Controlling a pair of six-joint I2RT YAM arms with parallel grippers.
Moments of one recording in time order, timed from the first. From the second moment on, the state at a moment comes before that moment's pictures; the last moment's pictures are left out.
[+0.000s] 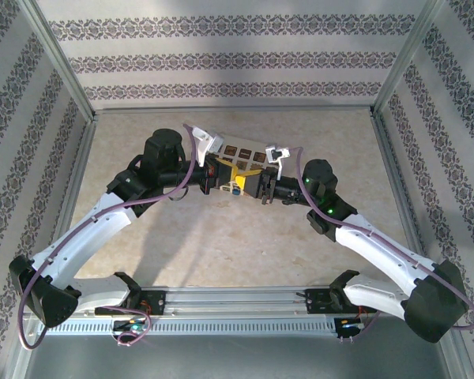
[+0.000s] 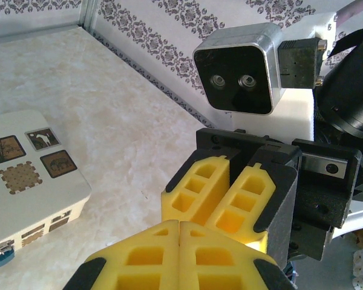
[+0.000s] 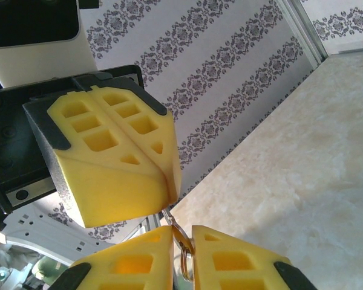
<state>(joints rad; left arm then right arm) -0.59 1.22 1.23 -0.39 0.55 -0.28 0.60 1.09 0.74 0.33 -0.69 0.70</state>
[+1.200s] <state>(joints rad) -0.56 0.98 0.78 -0.24 0.13 -0.33 0.36 1.24 0.81 0.03 -0.63 0.54</state>
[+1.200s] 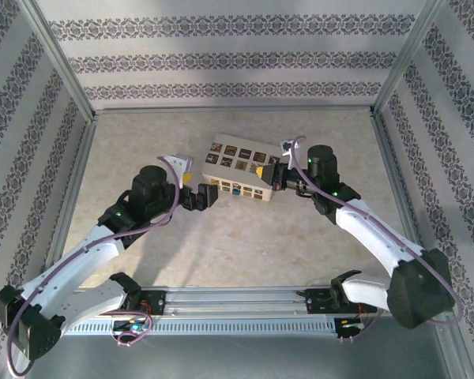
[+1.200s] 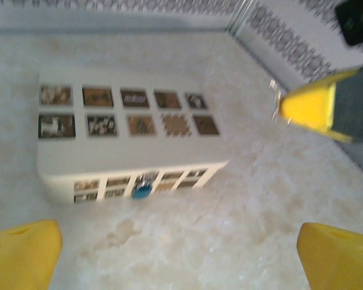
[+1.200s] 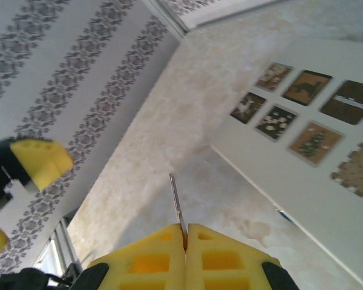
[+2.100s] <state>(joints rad) -0.53 1.54 0.65 0.22 0.35 -0.46 0.34 1.72 0.91 0.19 -0.67 0.59</state>
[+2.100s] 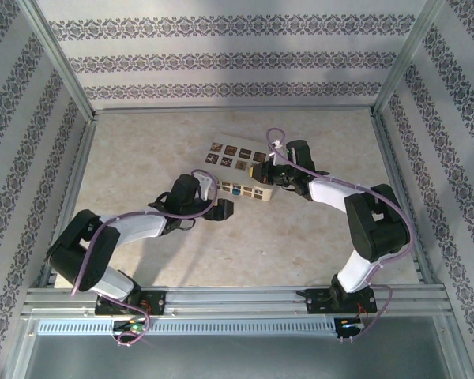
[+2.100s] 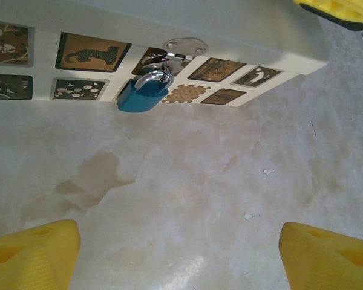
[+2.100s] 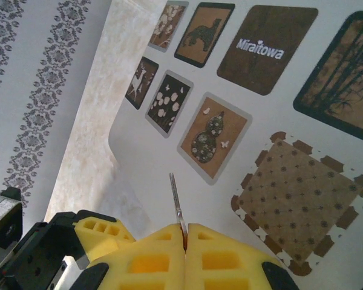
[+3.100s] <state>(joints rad) -0.49 1.83 0.79 0.38 0.45 -0.33 0.38 1.72 0.87 0.26 -0.58 0.63</state>
